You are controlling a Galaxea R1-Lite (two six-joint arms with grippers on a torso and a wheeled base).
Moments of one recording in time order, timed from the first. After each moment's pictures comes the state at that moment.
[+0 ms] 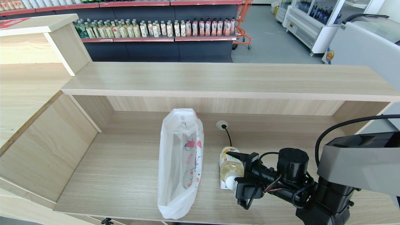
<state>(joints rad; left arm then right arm) 0.00 0.00 0.00 0.00 -0.02 0.00 0.53 2.23 -0.50 -1.58 0.33 -1.34</state>
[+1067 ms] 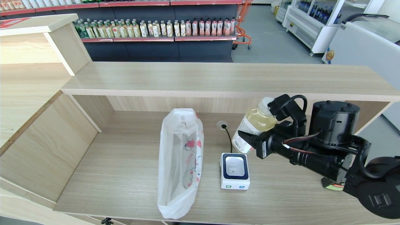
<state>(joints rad) 0.00 0.00 0.00 0.00 -0.02 0.00 0.59 1.69 -0.69 -0.86 -0.02 -0.11</state>
